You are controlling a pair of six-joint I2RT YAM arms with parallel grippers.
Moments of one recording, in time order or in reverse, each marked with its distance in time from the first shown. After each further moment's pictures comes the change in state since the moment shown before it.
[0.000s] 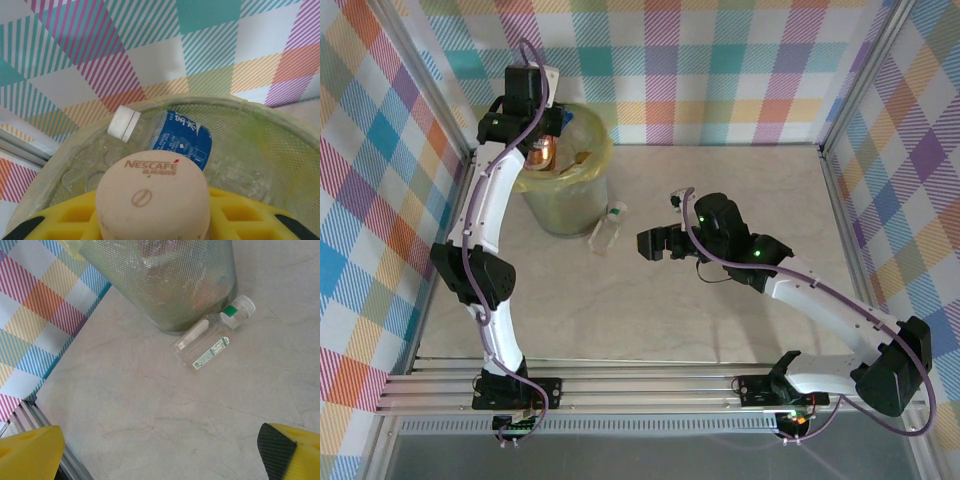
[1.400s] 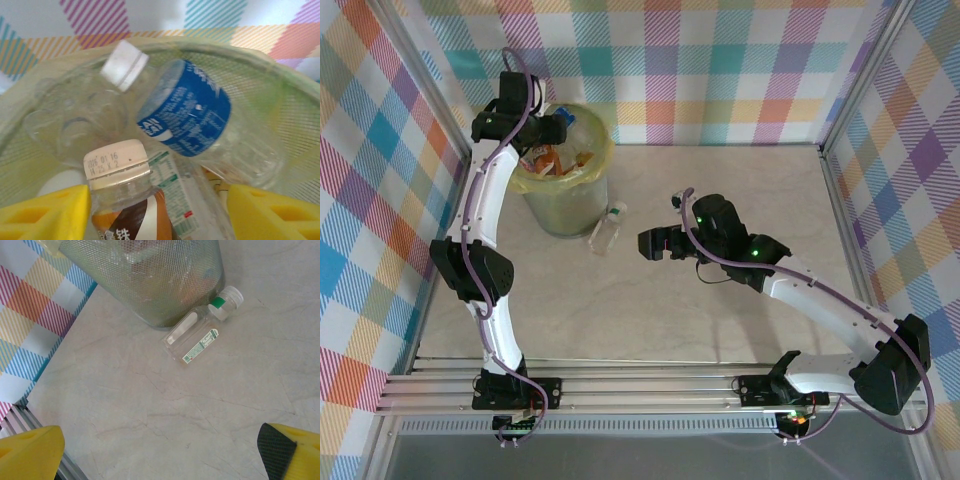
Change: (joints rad) left arm 0.051 0.025 0.006 -0.140 0.149 -0.208; right arm 0.000 0.010 -0.005 -0.019 0.031 0.031
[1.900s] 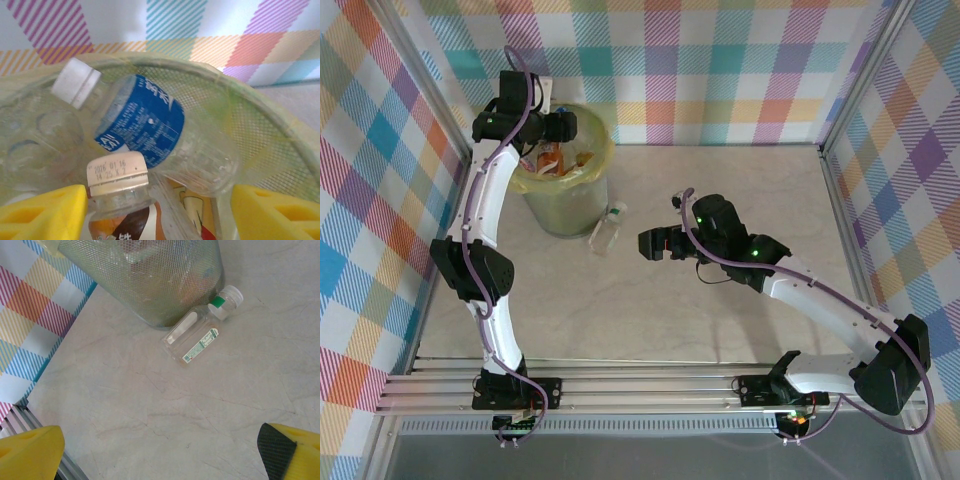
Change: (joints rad) left arm 0.000 0.005 0.001 0.047 0.089 0.008; right arm 0.000 0.000 0.000 -0.003 0.000 0.005
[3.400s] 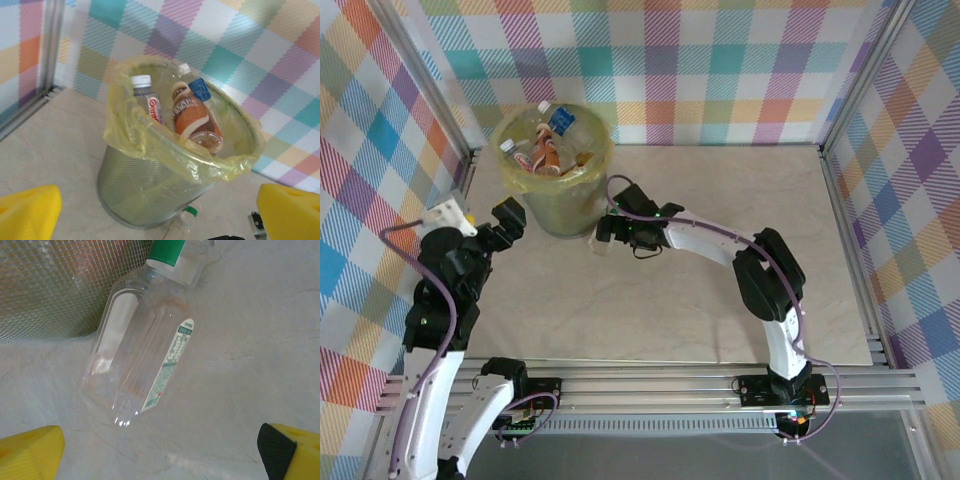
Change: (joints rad) left arm 0.000 -1.368 -1.311 0.422 -0.240 -0.429; right arm 0.034 0.807 0.508 -0.069 0.108 0.321
